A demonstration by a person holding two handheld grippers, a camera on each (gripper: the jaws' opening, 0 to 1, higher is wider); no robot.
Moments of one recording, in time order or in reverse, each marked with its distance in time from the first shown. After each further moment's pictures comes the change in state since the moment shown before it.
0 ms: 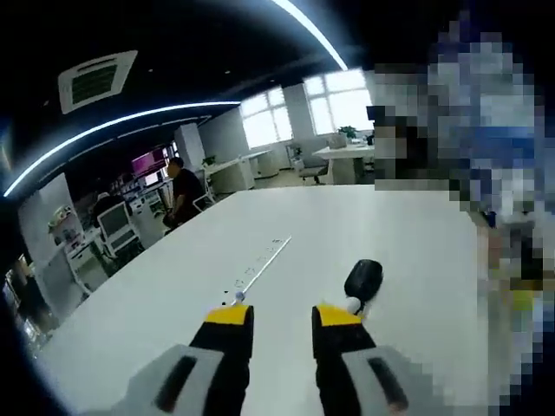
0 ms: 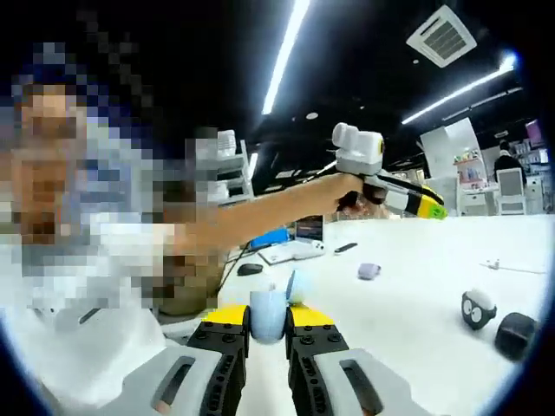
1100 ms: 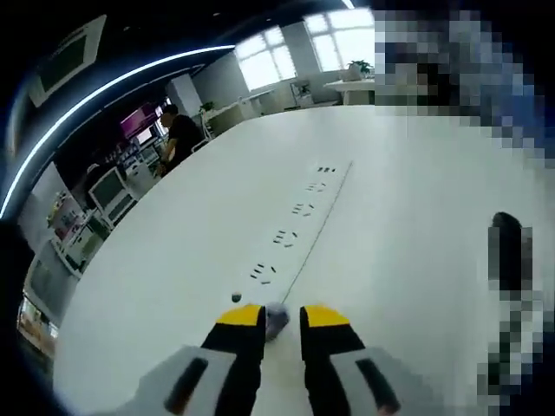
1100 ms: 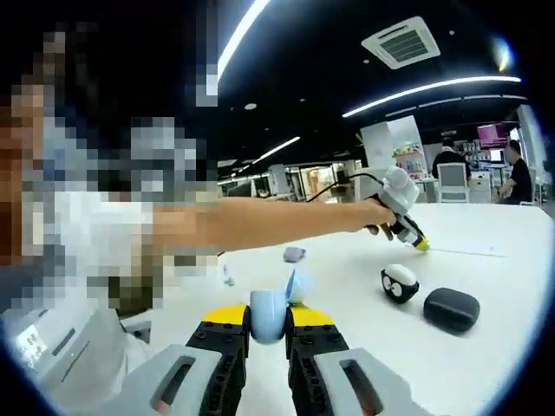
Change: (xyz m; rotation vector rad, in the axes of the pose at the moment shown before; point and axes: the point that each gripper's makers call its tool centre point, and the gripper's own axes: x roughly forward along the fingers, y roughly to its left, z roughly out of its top) left arm 0.220 0.074 -0.077 0.052 0.302 0.041; right arm -0.047 -0.055 -0.012 0.051 0.032 -0.302
